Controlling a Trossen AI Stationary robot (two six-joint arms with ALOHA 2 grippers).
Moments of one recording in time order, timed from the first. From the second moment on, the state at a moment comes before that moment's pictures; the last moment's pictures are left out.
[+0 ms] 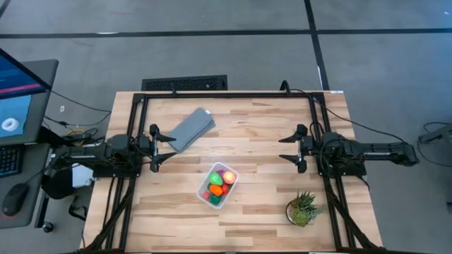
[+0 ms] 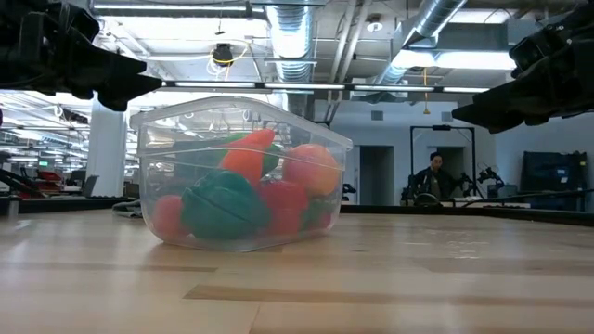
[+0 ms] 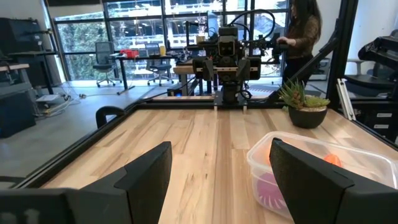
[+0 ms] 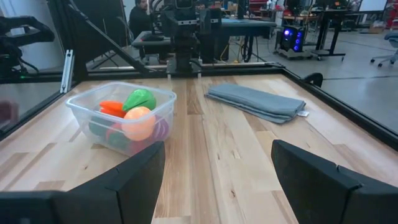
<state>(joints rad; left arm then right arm) 0.03 0.00 0.01 0.04 -0.06 0.03 -0.06 0.15 0.01 0.02 -0.02 -0.03</state>
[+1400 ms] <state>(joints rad) 0.03 0.00 0.01 0.04 -0.06 0.04 -0.06 0.15 0.00 0.02 -0.03 -0.03</state>
